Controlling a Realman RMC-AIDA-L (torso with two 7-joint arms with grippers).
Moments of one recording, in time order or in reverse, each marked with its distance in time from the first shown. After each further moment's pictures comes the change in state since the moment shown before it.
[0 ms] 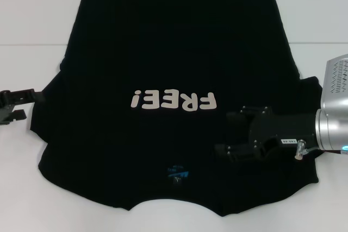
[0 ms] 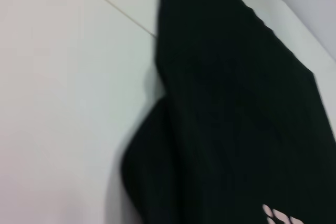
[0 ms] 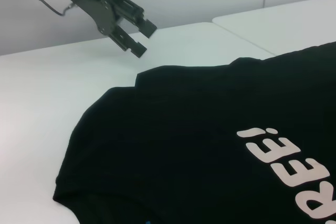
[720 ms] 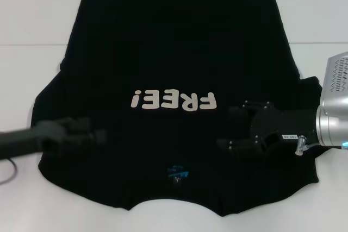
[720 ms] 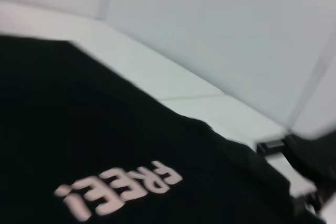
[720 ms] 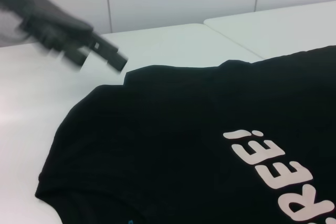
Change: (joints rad) left arm 0.080 -0.154 0.029 0.038 -0.167 0.306 0.849; right arm 0.004 -0.002 0.004 0.000 0.006 0.029 -0.032
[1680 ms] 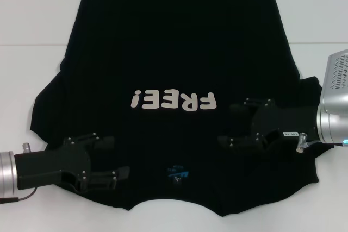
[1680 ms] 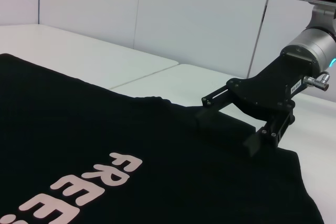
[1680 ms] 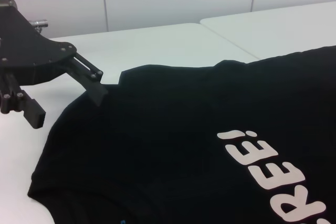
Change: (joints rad) left arm 0.020 -0.044 0.088 -0.017 0.003 -0.017 0.371; right arm 0.006 -0.005 0.000 0.000 0.000 0.007 0.000
